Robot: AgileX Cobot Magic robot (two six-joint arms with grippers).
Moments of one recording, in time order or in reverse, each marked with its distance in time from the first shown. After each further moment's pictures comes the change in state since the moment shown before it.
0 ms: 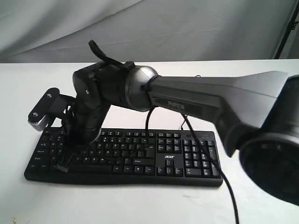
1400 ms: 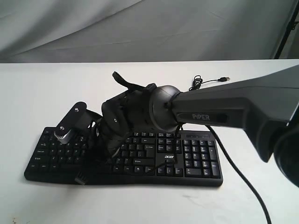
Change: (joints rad) left arm 0.000 0.000 0.000 0.000 0.000 0.000; right arm -0.016 -0.091 0.340 -0.012 -0.312 0.088
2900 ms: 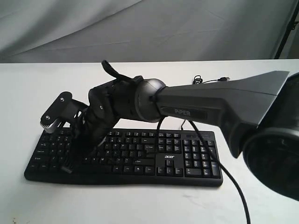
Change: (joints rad) left arm 0.000 0.000 0.000 0.000 0.000 0.000; right arm 0.000 0.086 -0.198 0.048 0.068 -0.077
